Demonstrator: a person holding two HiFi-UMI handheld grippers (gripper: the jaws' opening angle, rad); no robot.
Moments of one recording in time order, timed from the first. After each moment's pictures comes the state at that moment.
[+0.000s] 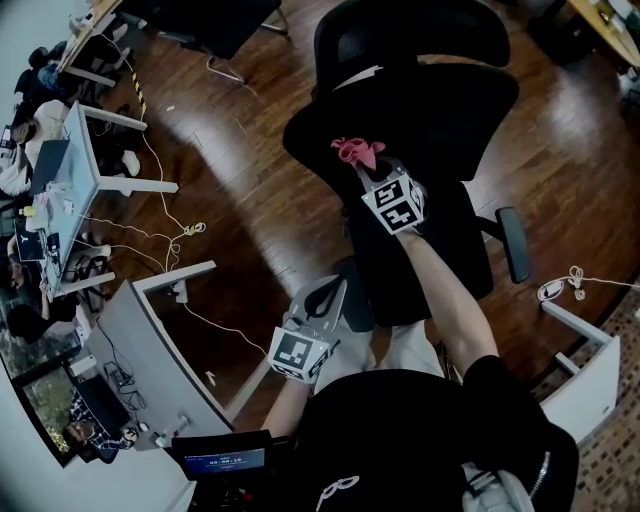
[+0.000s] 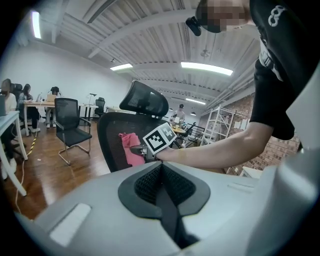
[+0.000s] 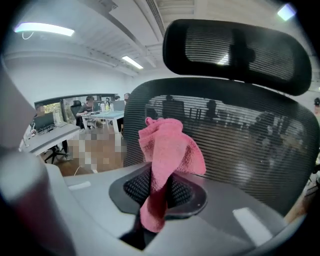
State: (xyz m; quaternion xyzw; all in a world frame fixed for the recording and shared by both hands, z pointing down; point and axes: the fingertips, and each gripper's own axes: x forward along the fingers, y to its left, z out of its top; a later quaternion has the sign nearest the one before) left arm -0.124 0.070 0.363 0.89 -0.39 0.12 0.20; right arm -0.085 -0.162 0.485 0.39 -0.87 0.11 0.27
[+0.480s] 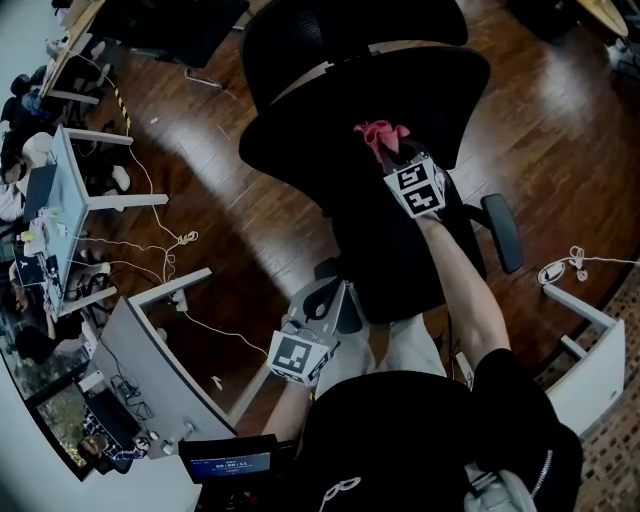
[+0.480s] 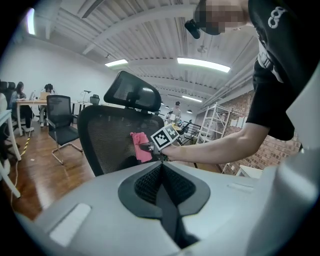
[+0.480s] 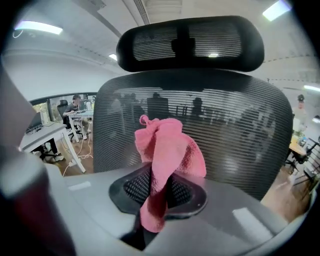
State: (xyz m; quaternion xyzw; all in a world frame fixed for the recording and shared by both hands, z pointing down) left arm -0.070 0.064 0.371 0.90 -0.37 0.13 0.20; right arm 0.043 -0.187 0.502 0.45 -0.84 0.13 0.28
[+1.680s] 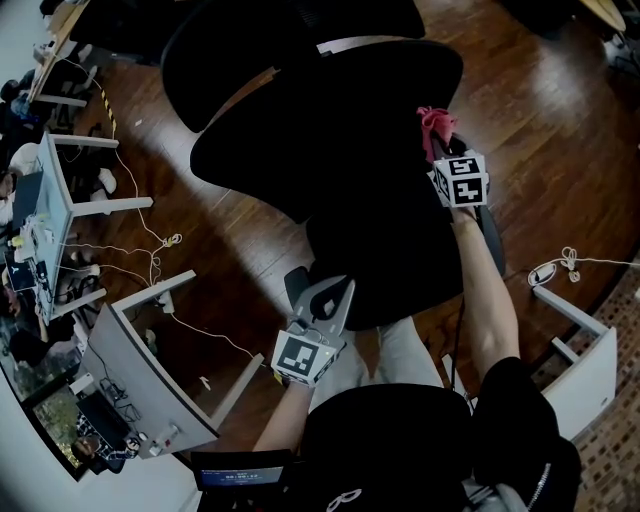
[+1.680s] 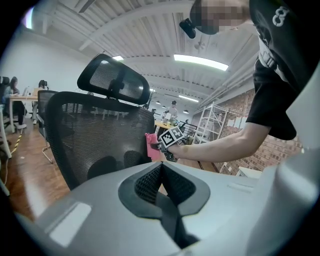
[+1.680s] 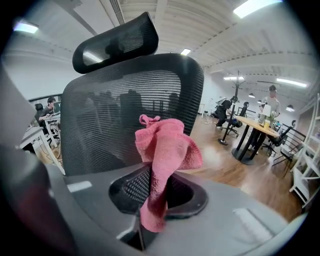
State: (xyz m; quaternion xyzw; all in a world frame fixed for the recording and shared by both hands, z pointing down) left arm 0.031 0.052 0.391 0.91 -0.35 0.12 0.21; right arm 0.254 -0.205 0.532 0.56 -0.77 0.16 0.27
